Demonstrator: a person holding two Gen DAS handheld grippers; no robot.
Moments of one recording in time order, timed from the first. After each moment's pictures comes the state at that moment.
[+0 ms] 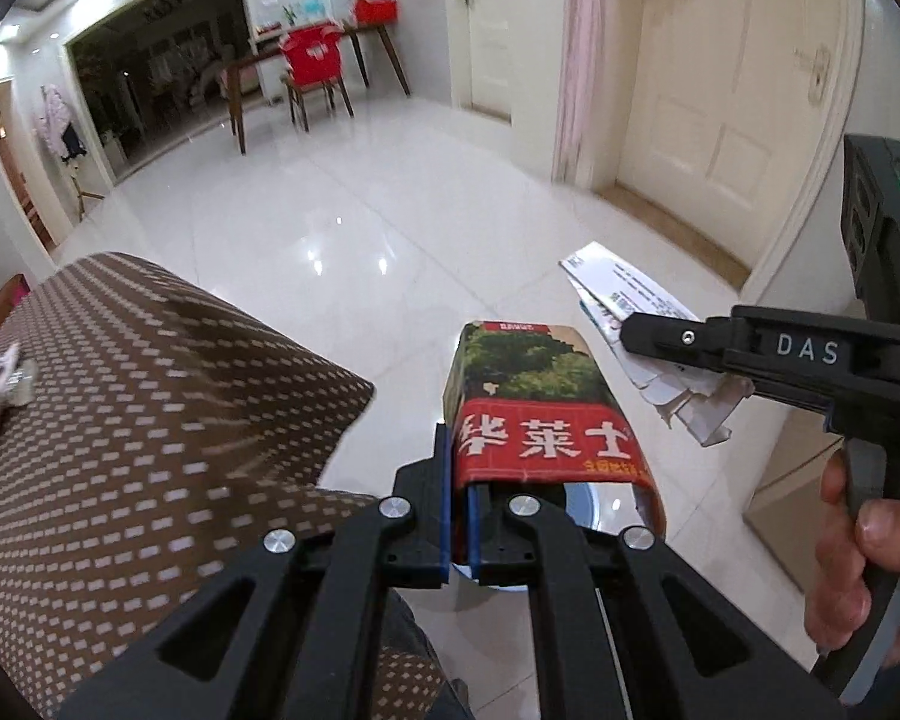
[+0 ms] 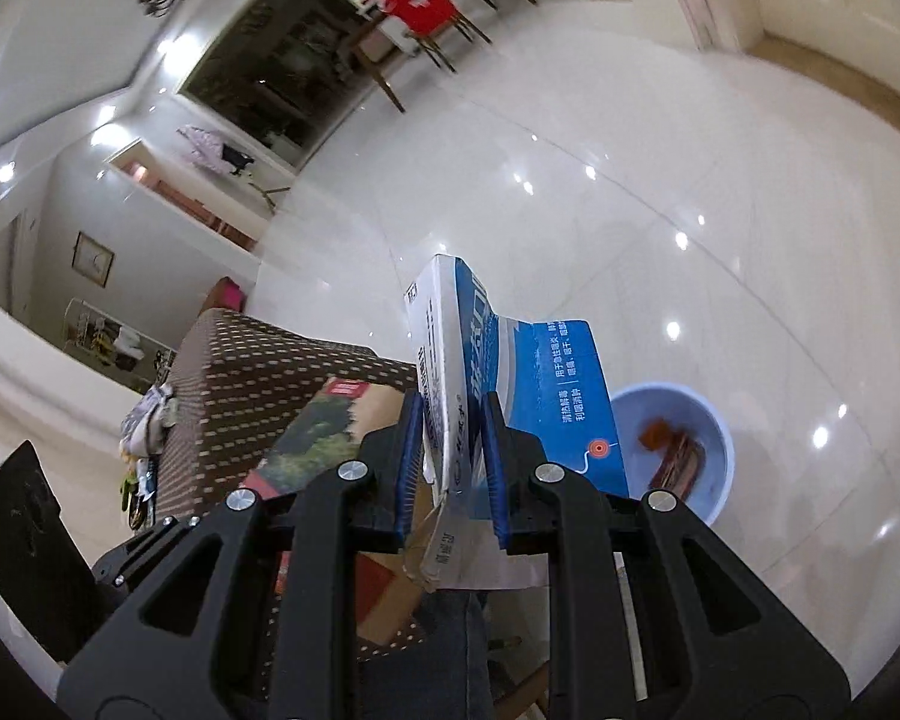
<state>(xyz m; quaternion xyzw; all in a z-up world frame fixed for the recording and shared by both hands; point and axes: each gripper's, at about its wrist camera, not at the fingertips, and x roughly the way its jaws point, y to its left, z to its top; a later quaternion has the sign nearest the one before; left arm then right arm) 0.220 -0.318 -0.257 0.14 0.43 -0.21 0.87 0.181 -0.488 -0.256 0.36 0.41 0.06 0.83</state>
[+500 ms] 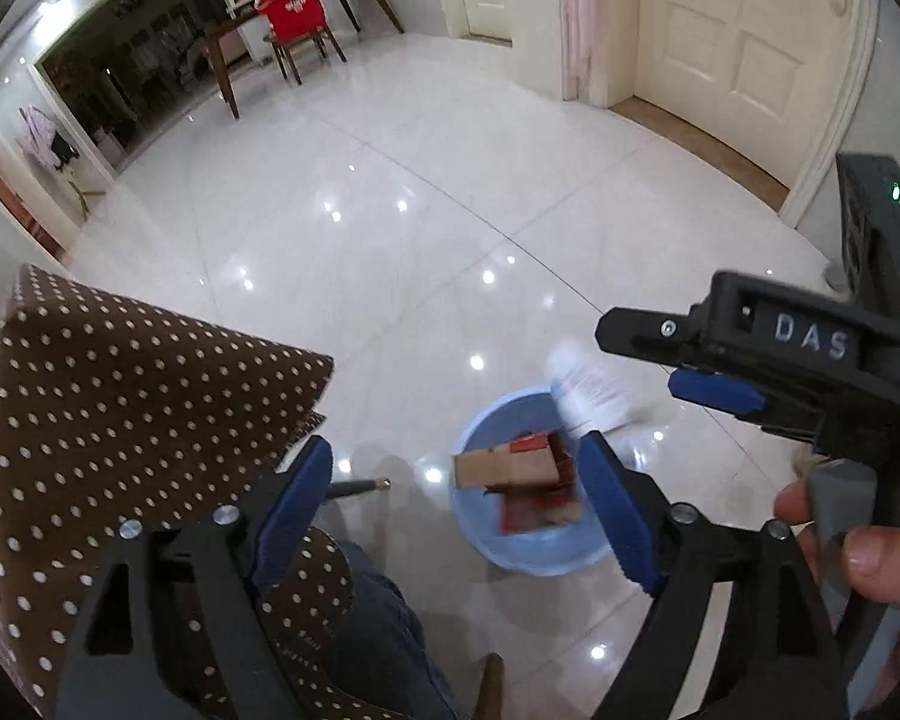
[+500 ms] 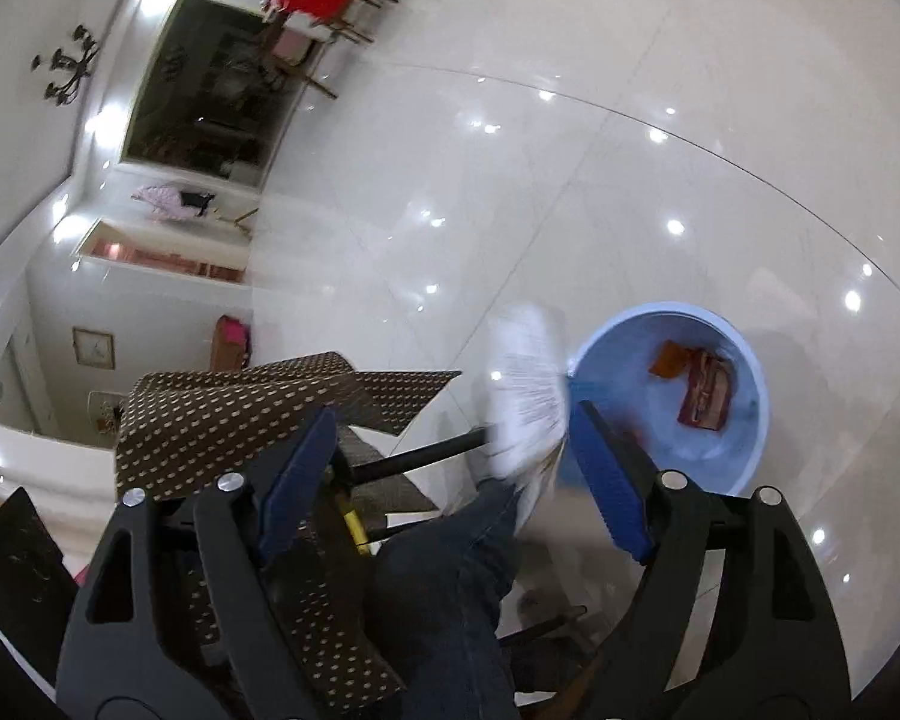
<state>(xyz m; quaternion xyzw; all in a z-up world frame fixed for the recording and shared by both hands) 0.257 -0.375 -0.323 0.21 0.49 -0.18 0.83 0.199 -0.531 -0.365 0.49 0.45 0.03 0.75</state>
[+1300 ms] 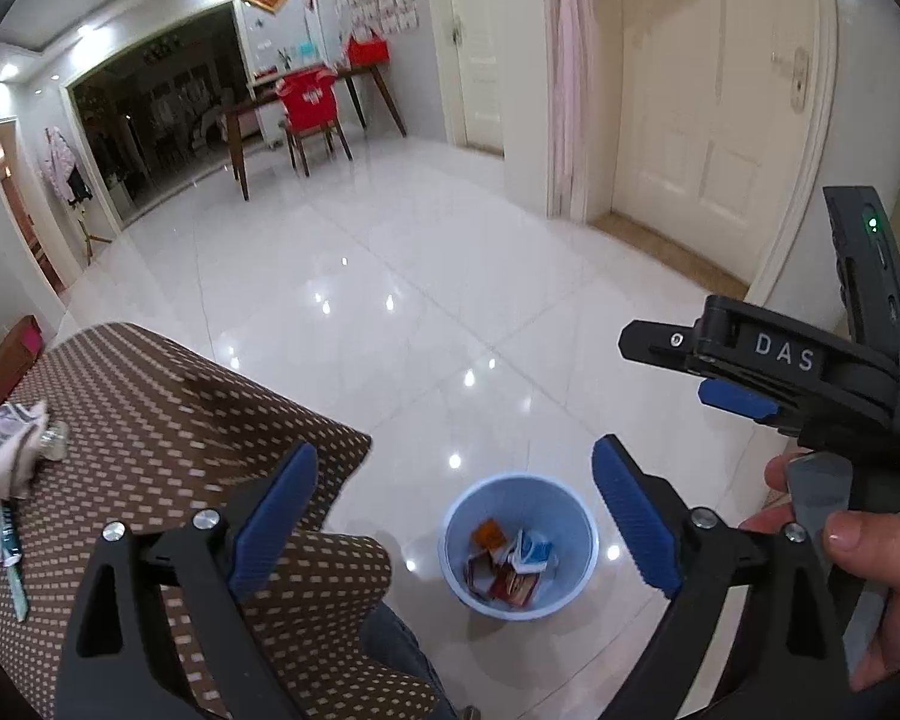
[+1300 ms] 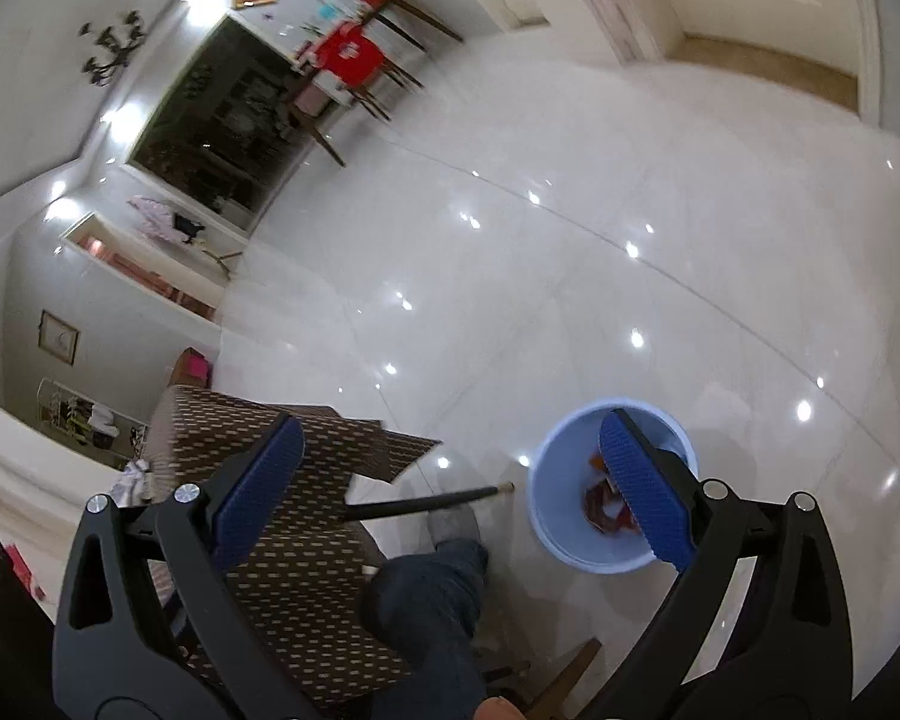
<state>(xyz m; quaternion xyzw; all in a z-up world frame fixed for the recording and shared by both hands) 0.192 -0.320 -0.193 0.15 0.37 -0.21 0.89 0.145 -0.520 -0.228 0.39 0.37 -0.03 0.84</state>
